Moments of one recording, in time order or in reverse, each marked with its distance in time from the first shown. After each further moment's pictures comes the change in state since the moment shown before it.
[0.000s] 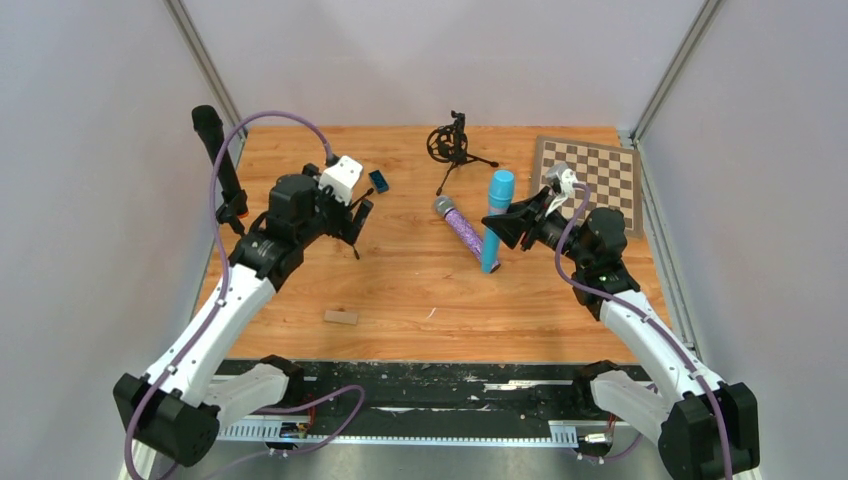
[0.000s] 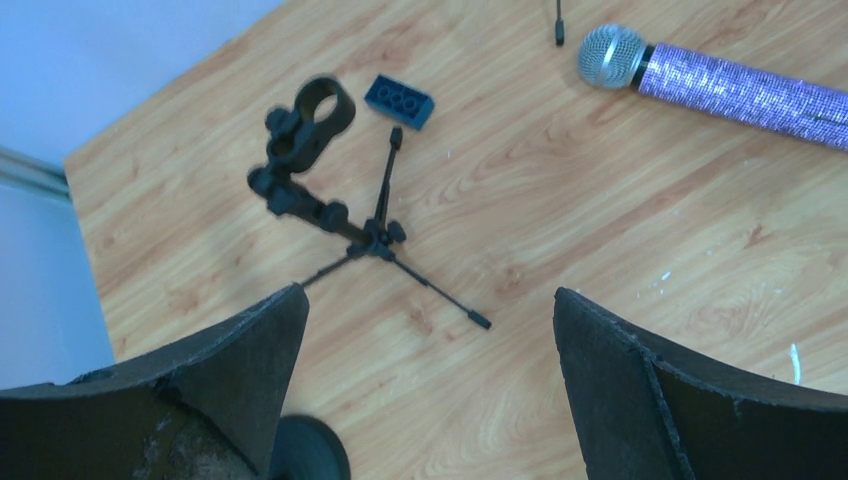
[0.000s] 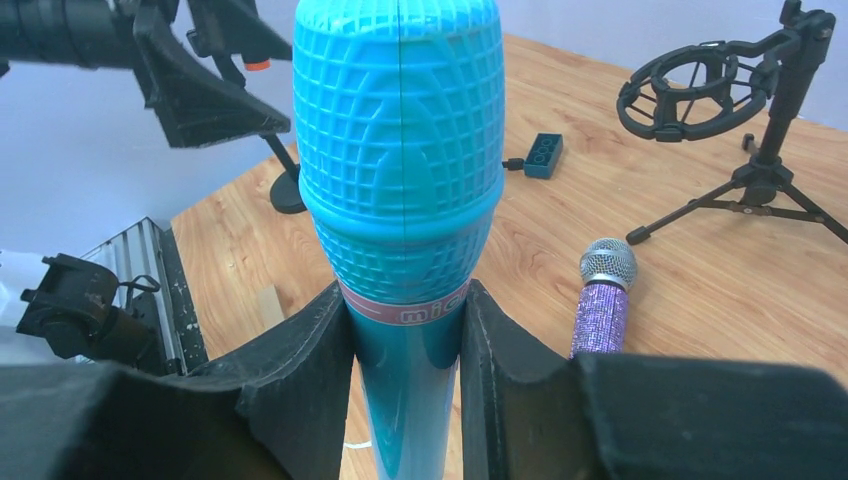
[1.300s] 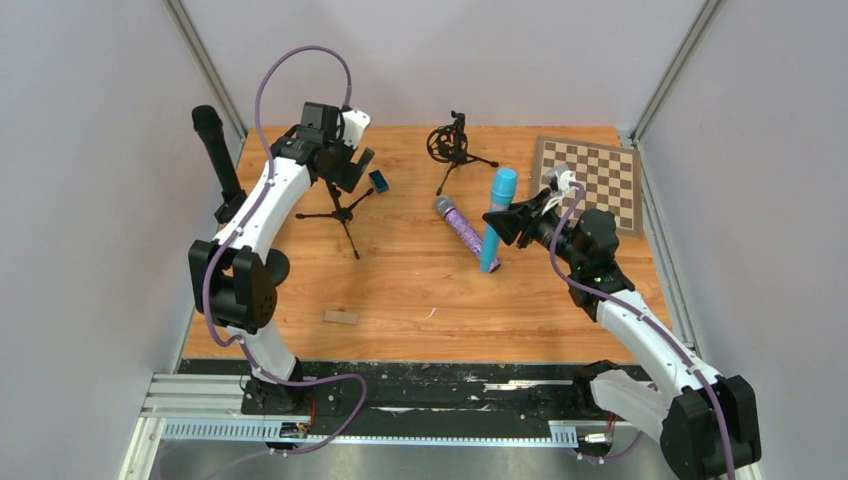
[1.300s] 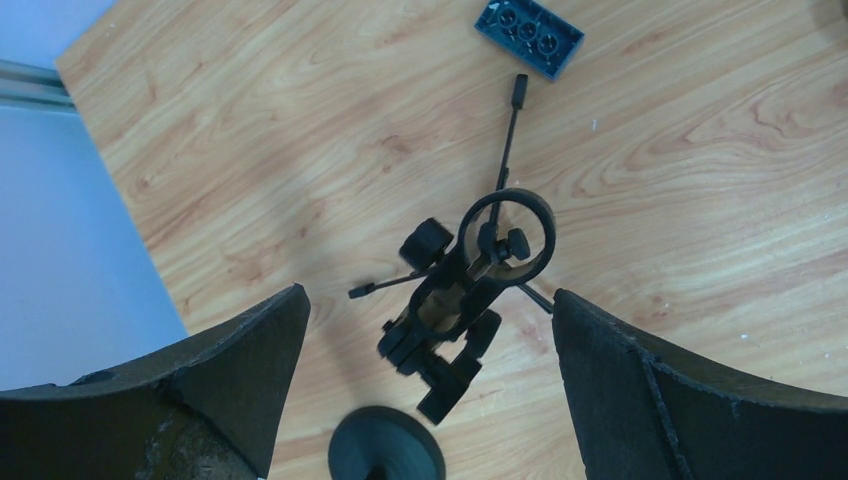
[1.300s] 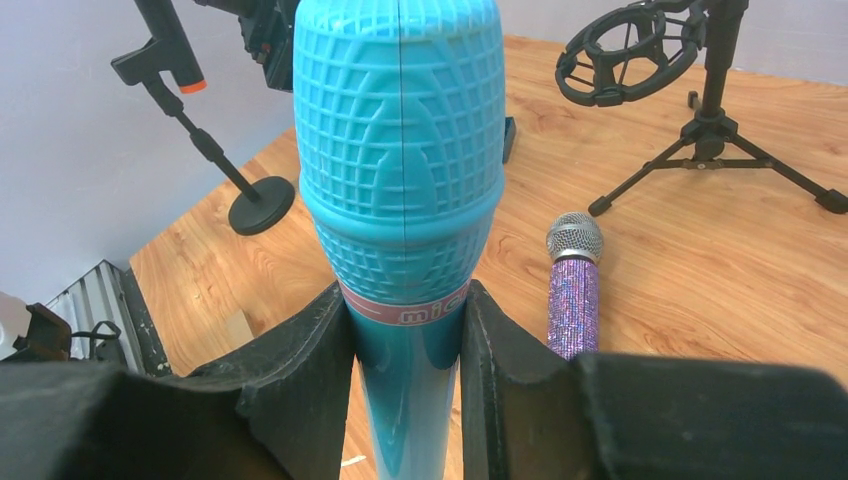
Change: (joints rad) left arm 0.158 0.718 0.679 -0.330 -0.057 0.095; right arm 0.036 0.018 -0.024 -0.002 0.153 0.028
